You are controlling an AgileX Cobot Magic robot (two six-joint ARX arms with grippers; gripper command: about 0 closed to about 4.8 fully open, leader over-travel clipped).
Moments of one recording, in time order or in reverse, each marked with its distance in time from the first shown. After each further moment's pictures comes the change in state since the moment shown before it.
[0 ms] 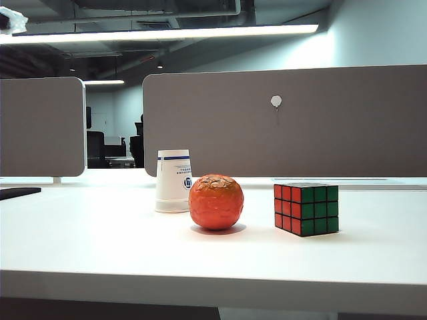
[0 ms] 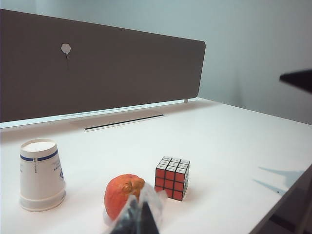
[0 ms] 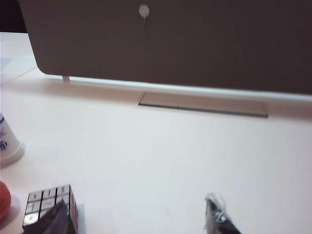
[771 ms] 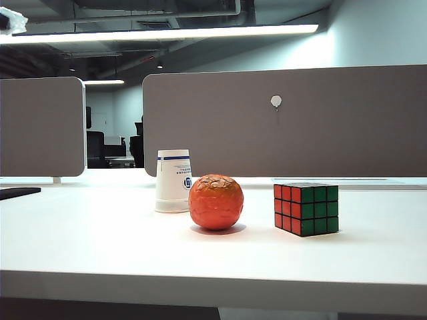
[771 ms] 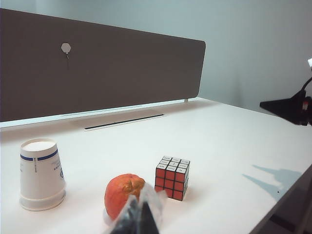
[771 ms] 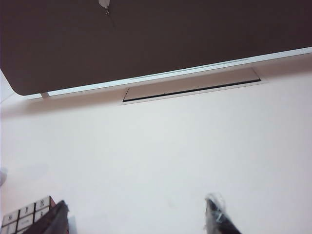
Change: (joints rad) left arm 0.000 0.000 0.000 -0.001 0.000 0.000; right arm 0.000 -0.003 -0.263 0.271 0.100 0.212
